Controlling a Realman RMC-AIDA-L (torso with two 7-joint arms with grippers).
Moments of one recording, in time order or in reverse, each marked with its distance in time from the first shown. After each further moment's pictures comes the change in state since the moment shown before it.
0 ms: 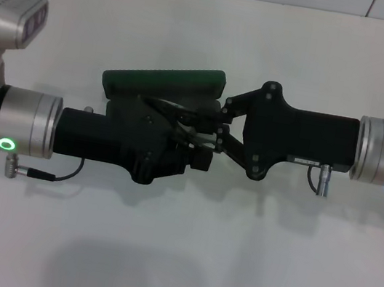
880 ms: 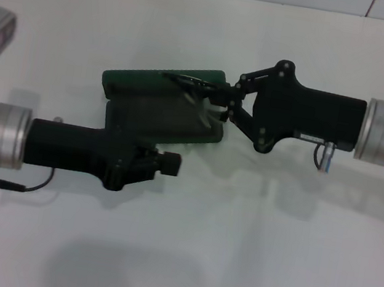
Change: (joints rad) left arm 0.062 0.028 -0.003 0.005 0.007 -0.004 0.001; right arm 0.011 0.000 0.031 0.012 0.013 0.086 -0.006
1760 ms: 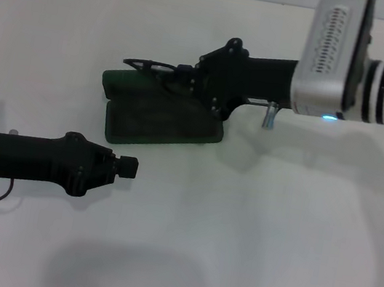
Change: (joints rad) left arm 0.109 0.029 -0.001 0.039 0.000 -0.062 0.010; right arm 0.278 0.000 -0.205 0.137 0.004 0.347 0.151
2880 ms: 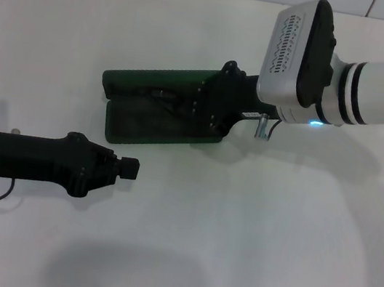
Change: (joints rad) left arm -0.006 -0.001 0.007 0.007 0.008 -0.005 0.001; right arm 0.077 0.000 -0.130 0.032 -0.115 0.130 0.232
